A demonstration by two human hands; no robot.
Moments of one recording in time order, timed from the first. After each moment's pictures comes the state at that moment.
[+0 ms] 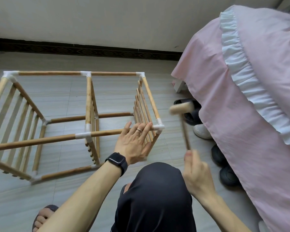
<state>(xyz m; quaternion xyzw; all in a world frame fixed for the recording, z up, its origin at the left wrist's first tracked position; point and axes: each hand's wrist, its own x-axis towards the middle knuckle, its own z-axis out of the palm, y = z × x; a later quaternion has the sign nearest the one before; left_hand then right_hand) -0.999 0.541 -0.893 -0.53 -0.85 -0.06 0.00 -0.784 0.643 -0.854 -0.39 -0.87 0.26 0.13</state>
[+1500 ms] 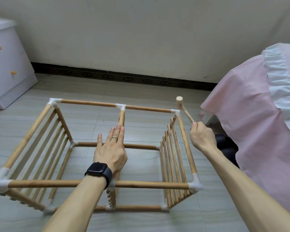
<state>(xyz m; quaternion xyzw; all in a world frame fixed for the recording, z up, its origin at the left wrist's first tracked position) -1.158 0.481 -0.867 -0.29 -0.95 -0.11 -0.07 -1.054 0.776 -0.834 -0.41 -0.88 0.19 0.13</state>
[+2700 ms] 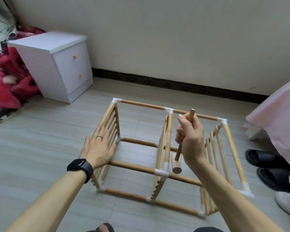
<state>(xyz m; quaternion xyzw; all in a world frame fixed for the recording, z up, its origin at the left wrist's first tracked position) -1.201 0.272 -0.854 -0.14 -0.98 -0.09 -0.08 -1.086 0.528 -0.763 -0.02 -0.66 0.70 0.26</state>
